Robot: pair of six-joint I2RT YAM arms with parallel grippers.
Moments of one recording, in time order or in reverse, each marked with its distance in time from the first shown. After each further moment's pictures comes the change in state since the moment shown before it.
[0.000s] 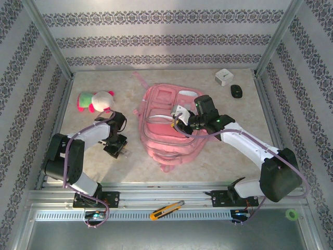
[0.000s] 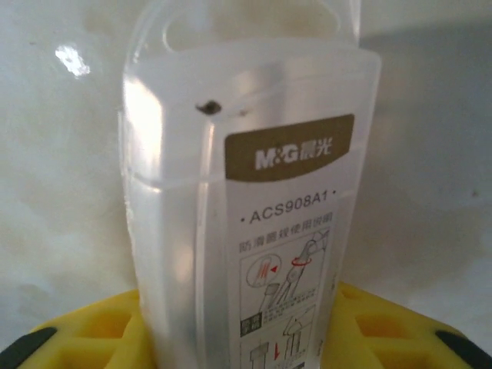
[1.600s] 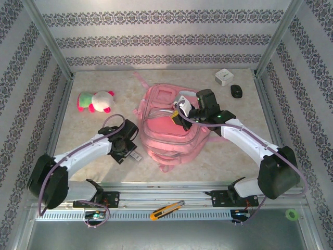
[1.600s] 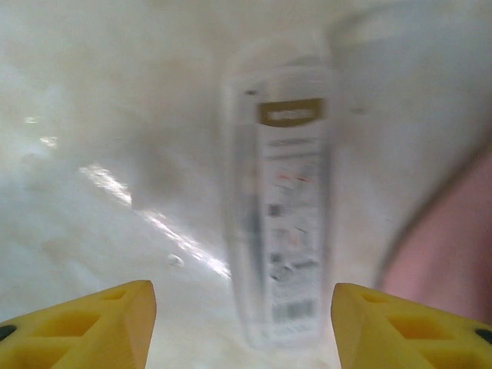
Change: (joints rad) left arm -0.301 -0.227 -0.048 -0.049 -0.111 -0.045; right arm -0.035 0.028 0.062 0.045 -0.013 0.213
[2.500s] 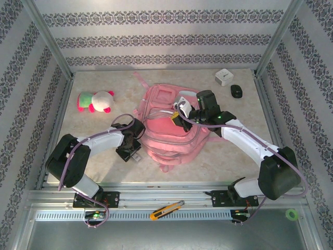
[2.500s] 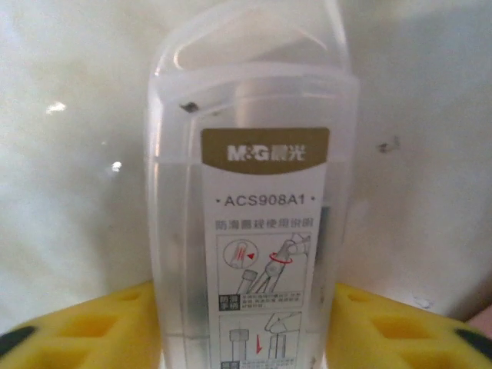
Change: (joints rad) left arm 0.008 0.240 0.042 0.123 0.020 0.002; right arm 0.000 -0.008 -0.016 0.001 -0.018 -0.004
